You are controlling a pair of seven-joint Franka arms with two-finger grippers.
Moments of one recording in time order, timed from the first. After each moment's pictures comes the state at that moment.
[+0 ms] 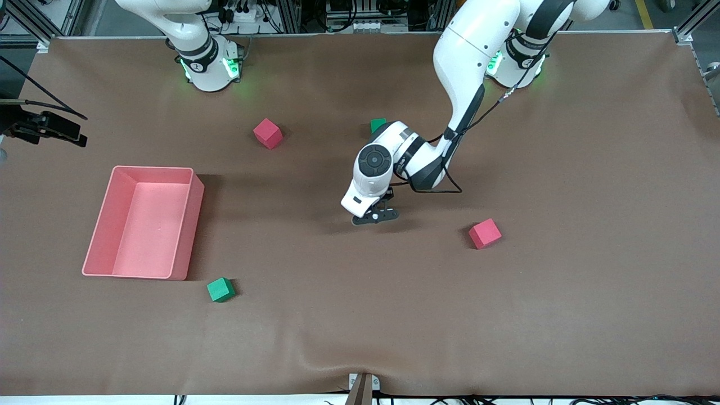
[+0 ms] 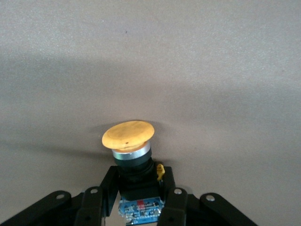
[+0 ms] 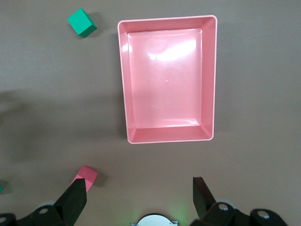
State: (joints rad) left arm -0.76 0.82 -0.04 -1.49 -0.10 2.29 -0.88; right arm -0.02 0.00 -0.06 -1.56 0.02 1.44 0.01
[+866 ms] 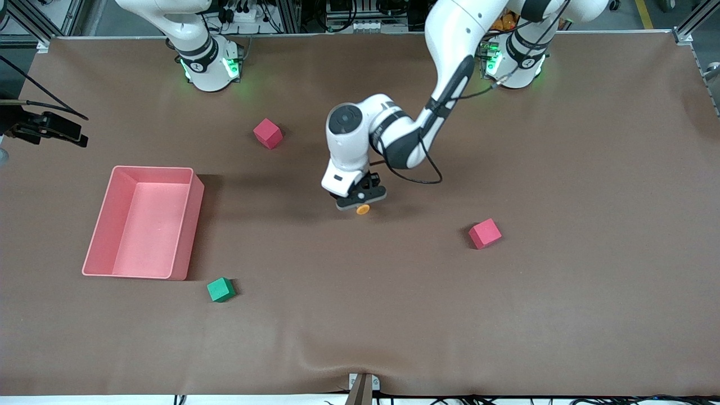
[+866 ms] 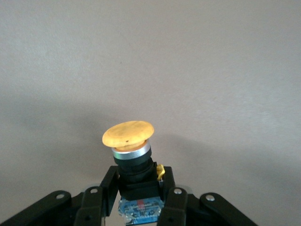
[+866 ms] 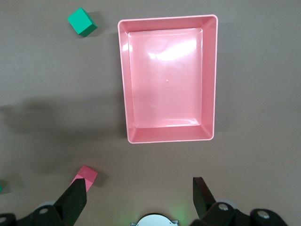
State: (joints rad) left arm -0.88 0.74 0.00 -1.44 0.15 2.24 -1.26; right arm -0.02 0.00 -0.06 -1.57 0.02 1.43 0.01
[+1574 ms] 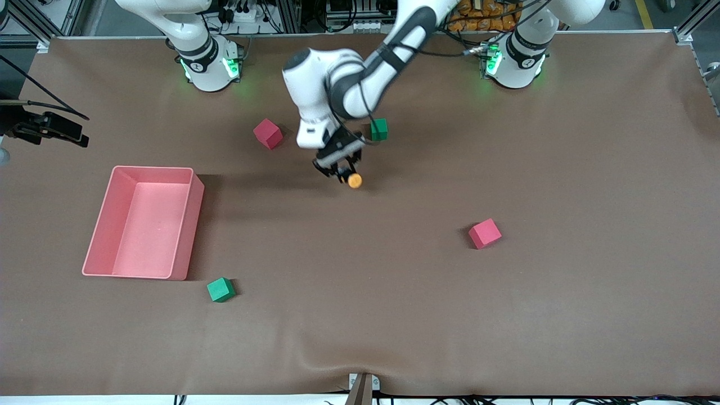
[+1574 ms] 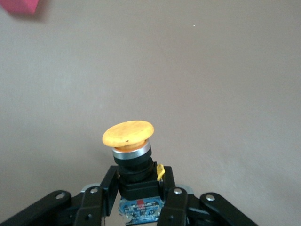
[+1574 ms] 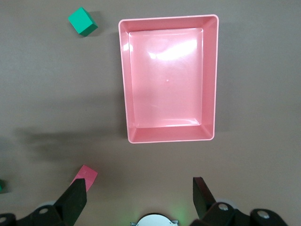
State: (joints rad) left arm -1.11 0.73 0.00 -1.42 0.54 2.04 -1.93; right arm -0.01 0.00 -0.06 -1.57 0.02 1.43 0.01
